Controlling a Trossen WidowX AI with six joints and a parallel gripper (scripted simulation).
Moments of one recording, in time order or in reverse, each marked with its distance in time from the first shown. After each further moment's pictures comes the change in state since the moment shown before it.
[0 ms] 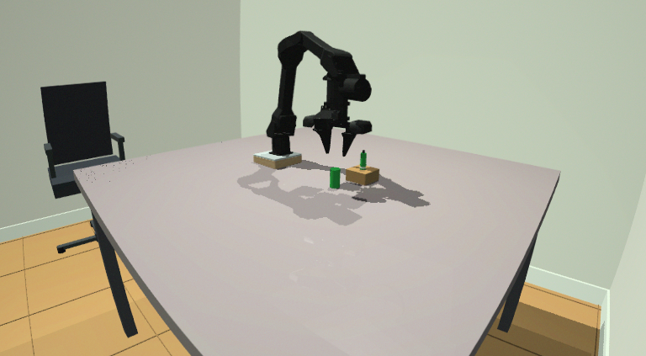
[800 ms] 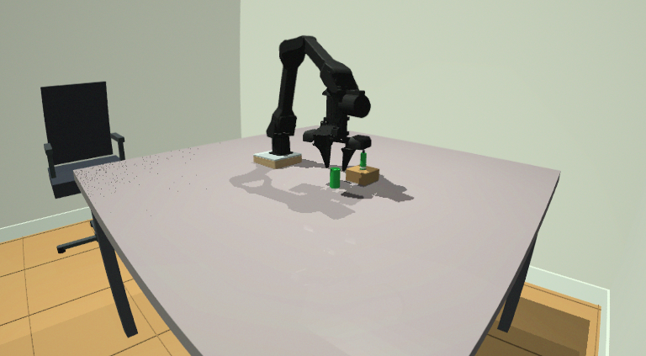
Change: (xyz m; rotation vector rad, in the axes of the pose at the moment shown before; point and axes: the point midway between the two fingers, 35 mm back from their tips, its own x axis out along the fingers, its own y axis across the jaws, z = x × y) arm 0.041 0.001 0.001 -0.001 0.000 0.004
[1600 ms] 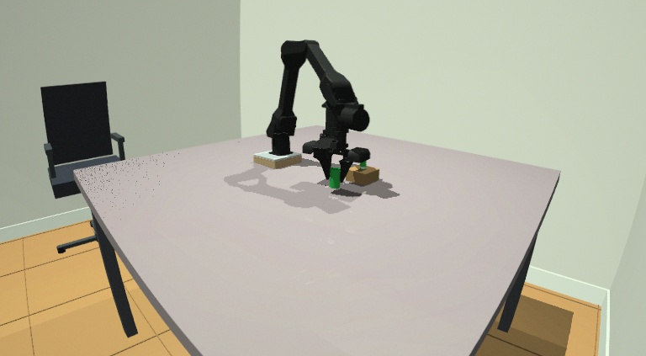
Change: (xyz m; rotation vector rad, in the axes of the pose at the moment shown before) arm 0.034 -0.002 0.000 0.000 0.001 -0.002
